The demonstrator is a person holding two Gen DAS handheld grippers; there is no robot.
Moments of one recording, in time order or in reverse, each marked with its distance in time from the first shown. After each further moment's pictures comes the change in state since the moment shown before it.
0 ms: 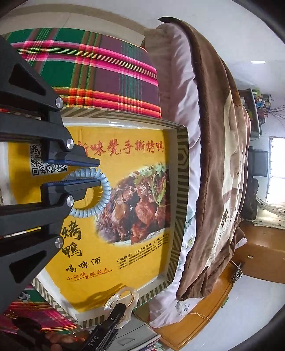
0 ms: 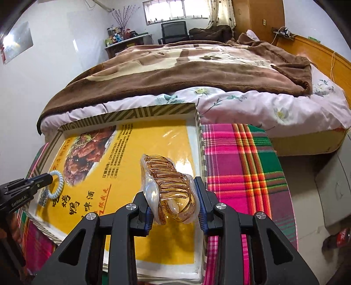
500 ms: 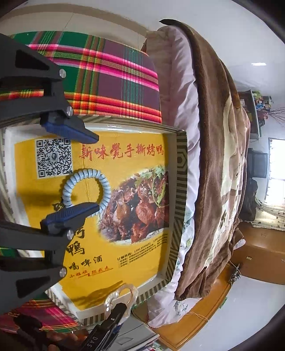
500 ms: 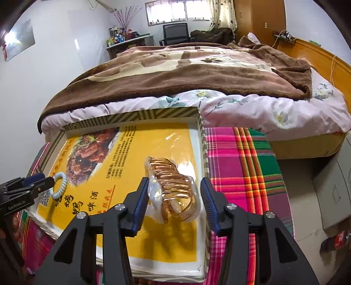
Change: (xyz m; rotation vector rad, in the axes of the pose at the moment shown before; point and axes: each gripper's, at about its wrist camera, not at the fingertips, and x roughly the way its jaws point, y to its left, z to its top) left arm -0.014 0.002 -0.002 -0.006 -0.011 -0.001; right arm -0.009 0.007 0.002 -0.016 -0.027 -0.003
